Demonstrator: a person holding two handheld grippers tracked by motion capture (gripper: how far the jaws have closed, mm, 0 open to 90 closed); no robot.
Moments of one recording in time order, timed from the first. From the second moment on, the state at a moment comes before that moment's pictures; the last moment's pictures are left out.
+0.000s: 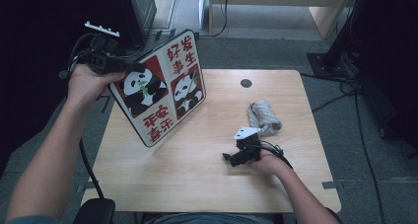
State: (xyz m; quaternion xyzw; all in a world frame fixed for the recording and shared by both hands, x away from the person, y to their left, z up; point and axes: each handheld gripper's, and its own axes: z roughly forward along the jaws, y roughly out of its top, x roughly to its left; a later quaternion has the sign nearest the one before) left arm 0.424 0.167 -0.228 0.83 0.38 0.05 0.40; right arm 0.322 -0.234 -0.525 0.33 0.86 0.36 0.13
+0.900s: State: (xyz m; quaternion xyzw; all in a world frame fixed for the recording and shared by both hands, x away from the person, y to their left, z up) left arm 0.388 0.116 -0.249 0.86 0.29 0.00 0.41; right arm 0.321 -0.234 -0.525 0.32 0.86 0.37 0.12
